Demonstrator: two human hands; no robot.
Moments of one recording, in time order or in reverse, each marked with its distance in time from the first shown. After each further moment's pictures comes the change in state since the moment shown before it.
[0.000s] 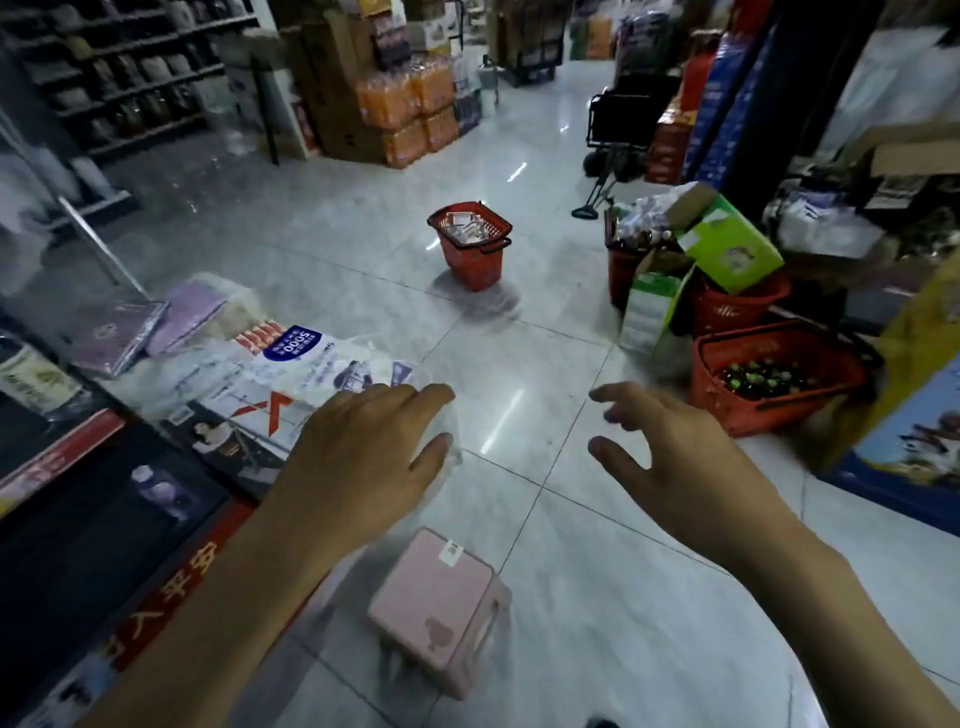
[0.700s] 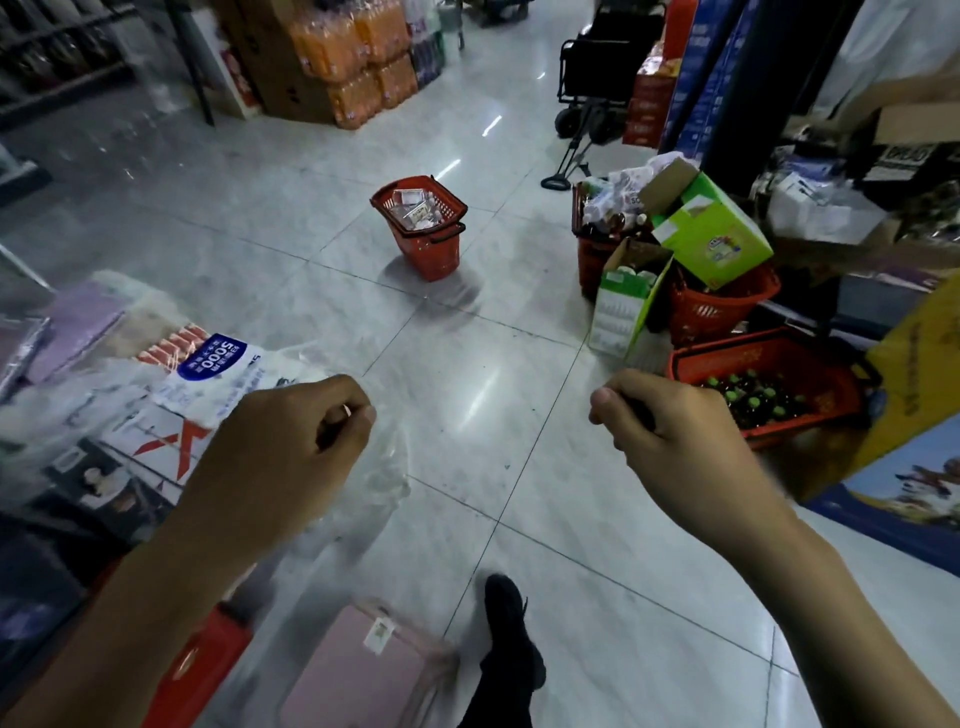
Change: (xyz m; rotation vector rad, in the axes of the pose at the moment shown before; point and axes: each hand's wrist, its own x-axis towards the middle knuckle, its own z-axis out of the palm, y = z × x) left_hand 0.264 -0.027 0.127 -0.349 0.024 -0.232; right_hand 0.227 0.189 -0.036 0.279 0.069 0.142
